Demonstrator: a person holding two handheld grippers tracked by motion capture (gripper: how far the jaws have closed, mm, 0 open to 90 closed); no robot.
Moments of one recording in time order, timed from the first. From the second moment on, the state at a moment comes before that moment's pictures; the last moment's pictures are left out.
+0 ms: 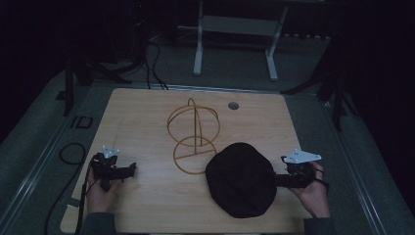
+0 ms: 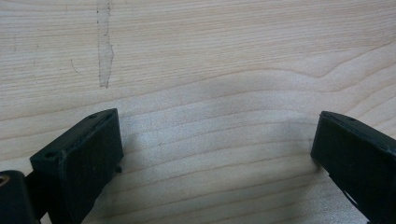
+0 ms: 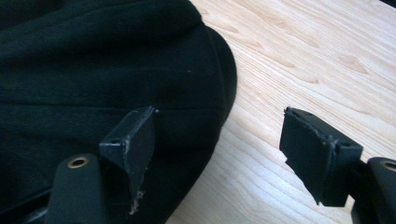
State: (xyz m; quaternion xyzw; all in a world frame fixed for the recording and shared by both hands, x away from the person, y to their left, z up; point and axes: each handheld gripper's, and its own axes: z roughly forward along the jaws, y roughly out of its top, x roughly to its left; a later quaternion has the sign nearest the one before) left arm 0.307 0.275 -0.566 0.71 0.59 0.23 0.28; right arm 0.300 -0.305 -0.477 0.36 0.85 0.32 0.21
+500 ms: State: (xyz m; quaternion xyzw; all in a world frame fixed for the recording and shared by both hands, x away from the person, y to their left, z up) left arm 0.307 0.275 -0.567 0.71 0.60 0.23 0.29; right arm 0.296 -0.283 -0.464 0.31 0.88 0.31 0.20
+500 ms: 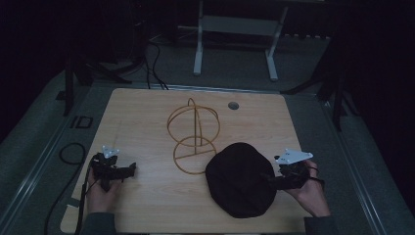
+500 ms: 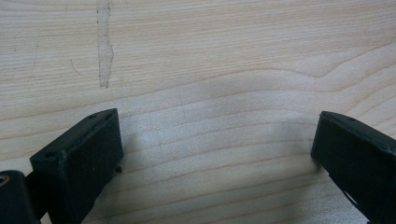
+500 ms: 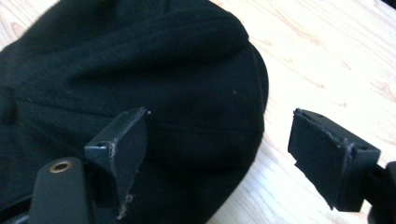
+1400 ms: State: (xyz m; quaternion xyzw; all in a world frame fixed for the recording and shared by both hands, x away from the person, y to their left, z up) left arm 0.307 0.275 -0.567 0.71 0.60 0.23 0.29; right arm 0.302 -0.240 -0.446 0.25 0.90 0.31 0.20
